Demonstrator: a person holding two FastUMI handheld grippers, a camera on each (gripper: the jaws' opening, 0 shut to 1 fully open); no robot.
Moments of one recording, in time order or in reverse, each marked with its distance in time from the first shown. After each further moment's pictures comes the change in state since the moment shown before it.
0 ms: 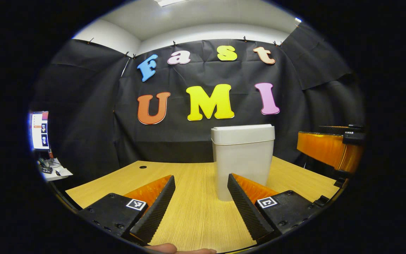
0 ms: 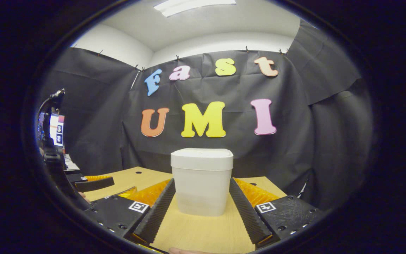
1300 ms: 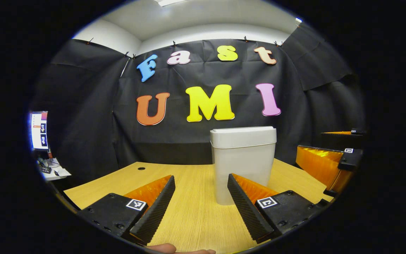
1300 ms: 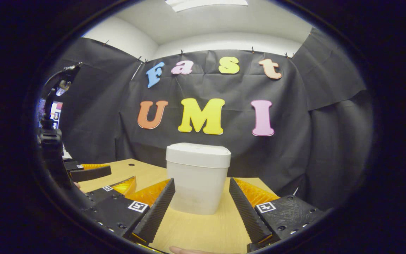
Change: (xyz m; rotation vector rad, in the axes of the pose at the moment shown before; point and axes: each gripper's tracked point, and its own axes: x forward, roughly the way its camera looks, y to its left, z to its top) left arm 0.014 -0.002 0.002 -0.007 0.002 0.011; right arm 0.003 0.007 -0.002 -0.071 -0.002 -0.011
